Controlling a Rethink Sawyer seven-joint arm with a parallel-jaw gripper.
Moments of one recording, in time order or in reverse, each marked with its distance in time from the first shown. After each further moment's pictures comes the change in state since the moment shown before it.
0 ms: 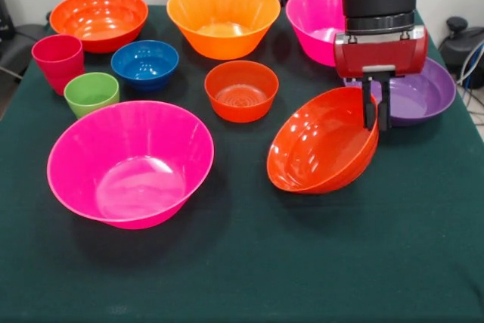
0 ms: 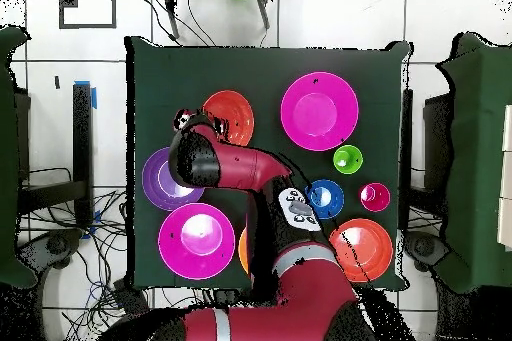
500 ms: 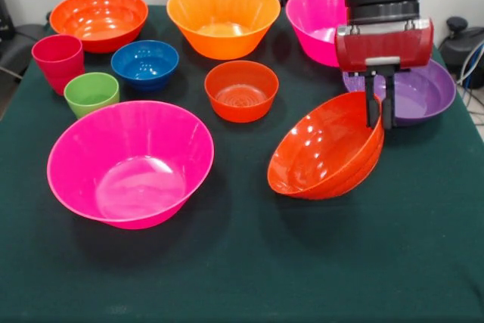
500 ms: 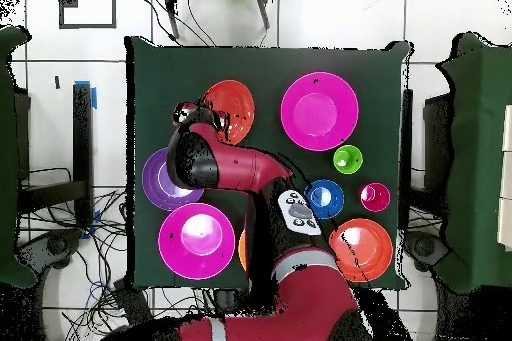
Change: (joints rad) arm 0.003 -0.035 -0.003 0.018 0.000 -0.097 0.000
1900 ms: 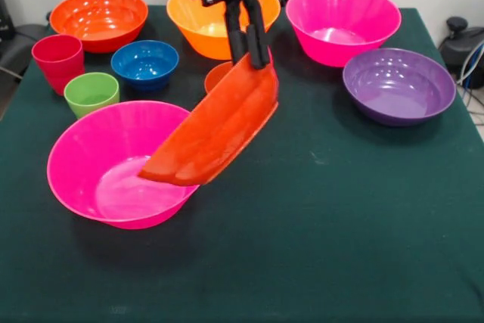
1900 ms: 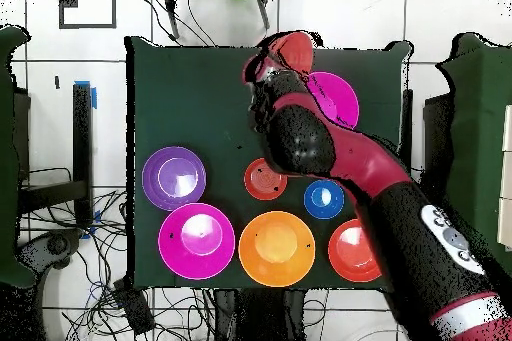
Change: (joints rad) arm -0.598 -0.133 0.504 0.081 -0.095 0.084 0.000
